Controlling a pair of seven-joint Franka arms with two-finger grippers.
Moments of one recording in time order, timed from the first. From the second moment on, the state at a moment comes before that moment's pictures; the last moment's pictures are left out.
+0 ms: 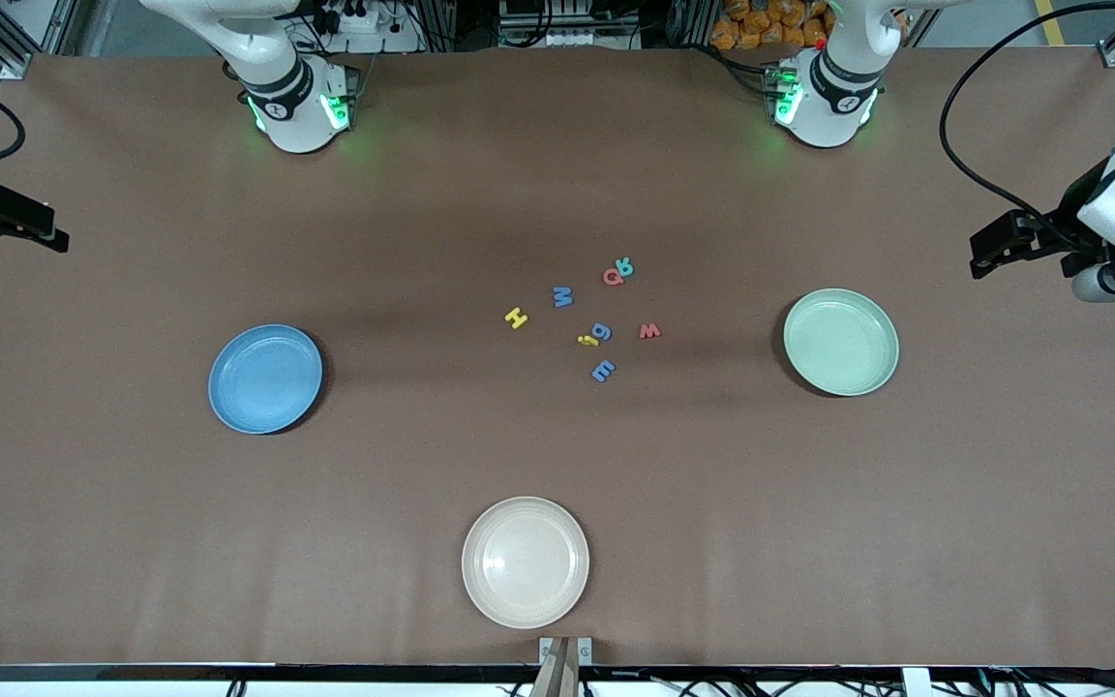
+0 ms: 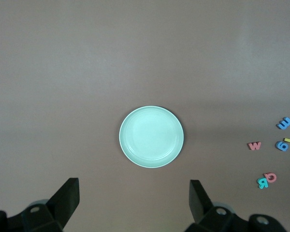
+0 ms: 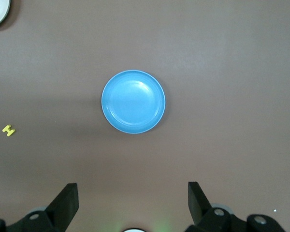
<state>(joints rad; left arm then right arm) -0.04 0.06 -0.08 -1.50 0.04 1.55 -0.10 -0.02 0.04 -0.07 -1.48 0.04 1.44 -0.13</state>
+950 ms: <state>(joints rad) -0.06 0.08 -0.08 -1.51 0.04 1.55 -0.11 0.01 -0.06 -0.07 -1.65 0.04 1.57 -0.13</state>
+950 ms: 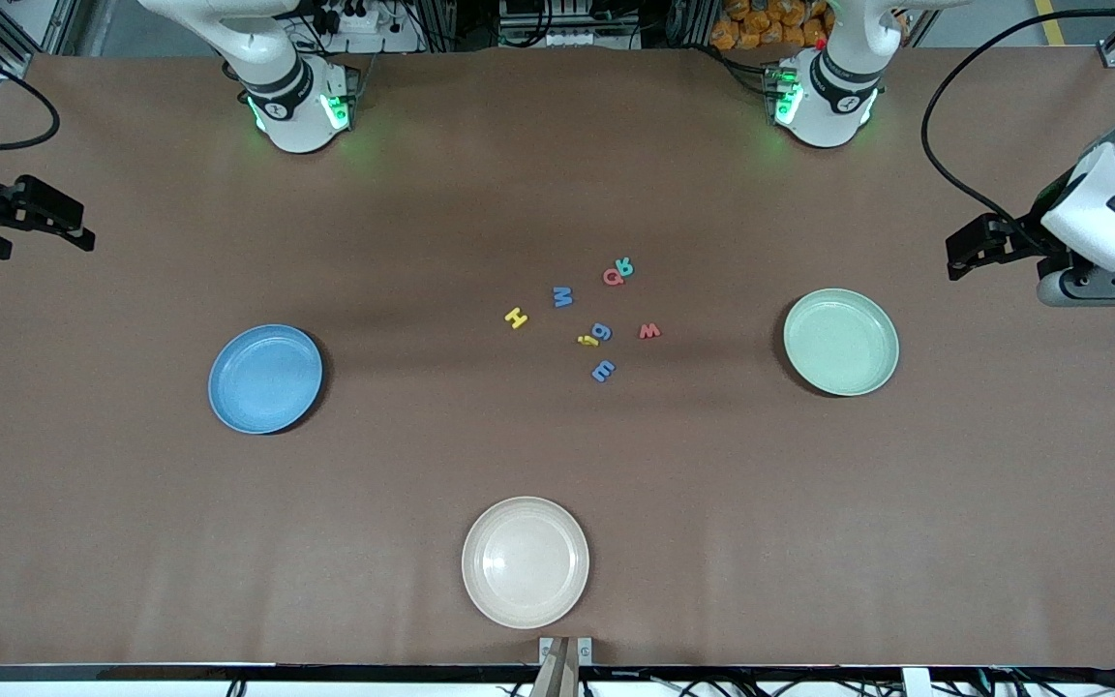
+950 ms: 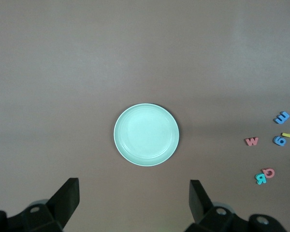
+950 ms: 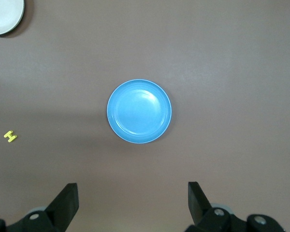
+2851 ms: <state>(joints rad) -0.20 0.24 -0.23 -1.84 -0.03 1.99 -0.47 -0.01 0.07 -0.04 -1.71 0.04 1.81 0.04</state>
